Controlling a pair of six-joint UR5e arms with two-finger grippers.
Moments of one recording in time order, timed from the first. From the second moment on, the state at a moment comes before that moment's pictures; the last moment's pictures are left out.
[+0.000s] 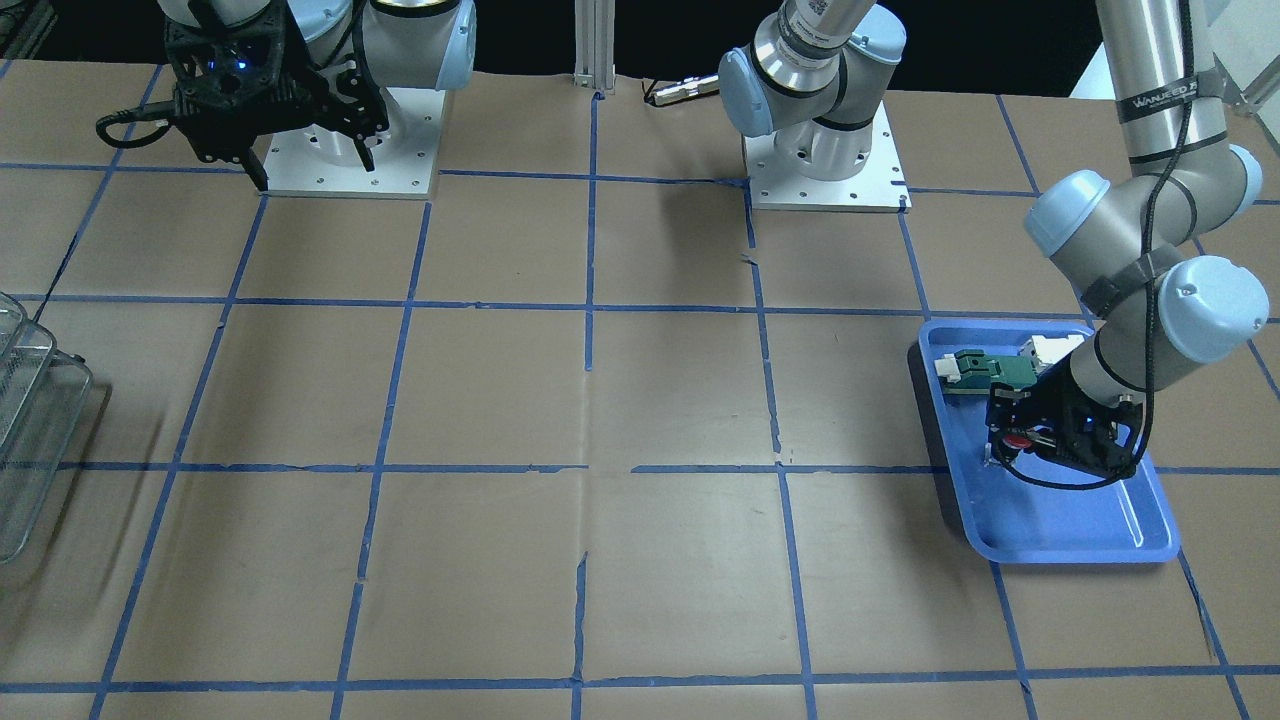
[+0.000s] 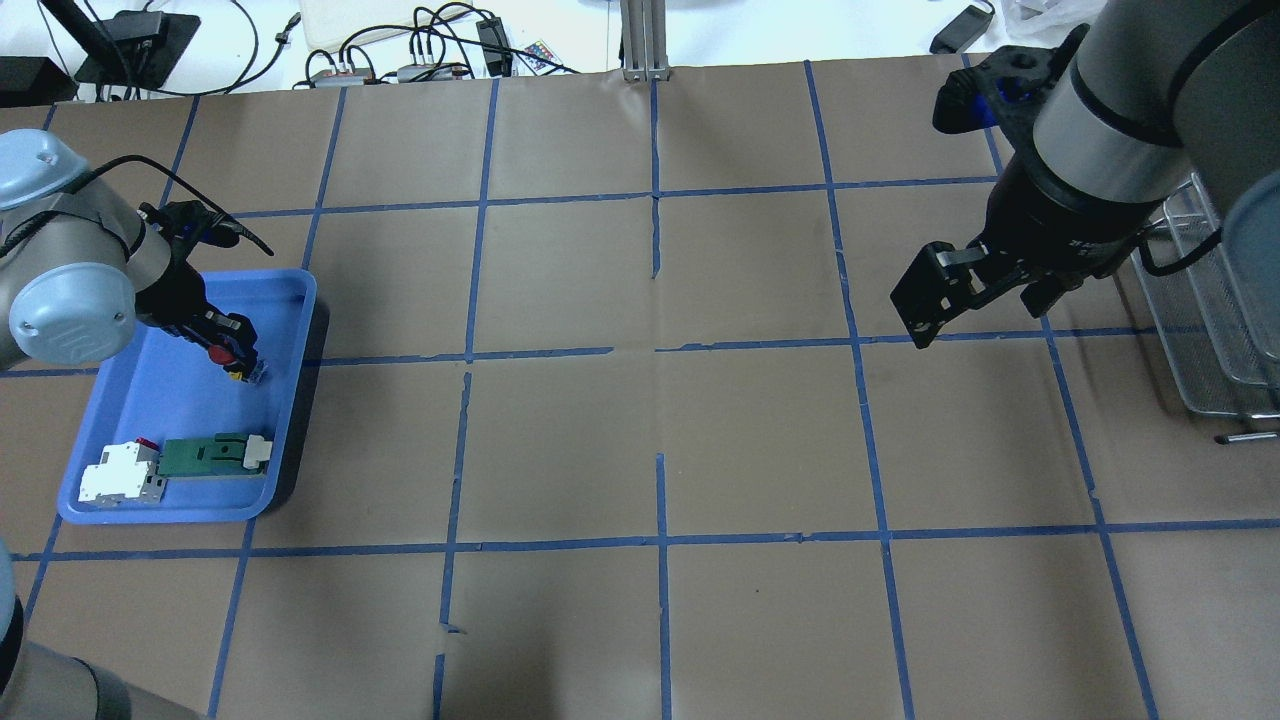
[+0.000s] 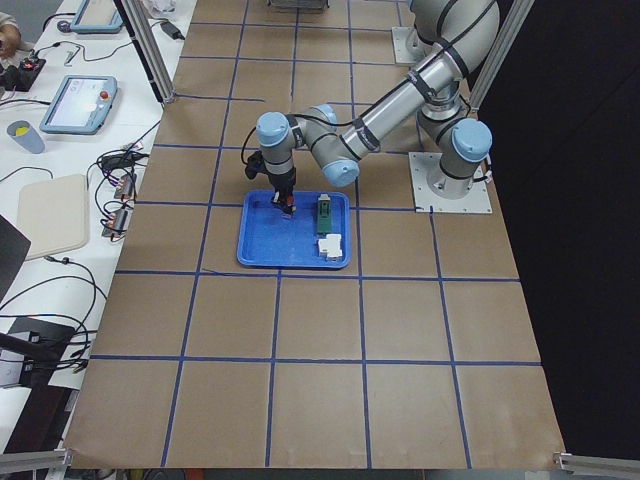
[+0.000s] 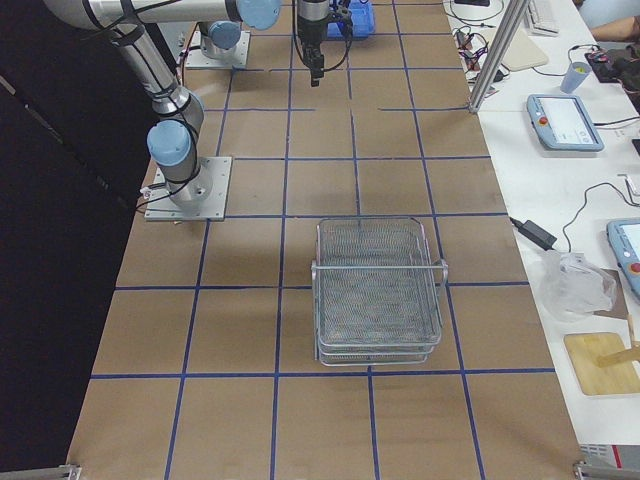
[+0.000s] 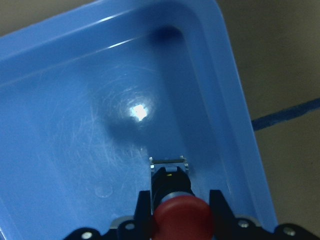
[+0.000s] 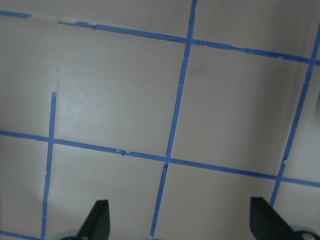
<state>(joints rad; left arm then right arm) -1.11 -1.90 -1.87 -0.98 1.61 0.78 1.56 -1.75 1.72 -1.50 -1.54 -0.34</state>
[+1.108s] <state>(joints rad) -1.42 -1.78 -1.66 -1.45 0.92 0.49 1.46 -1.75 1.77 -1.67 -1.24 -1.07</state>
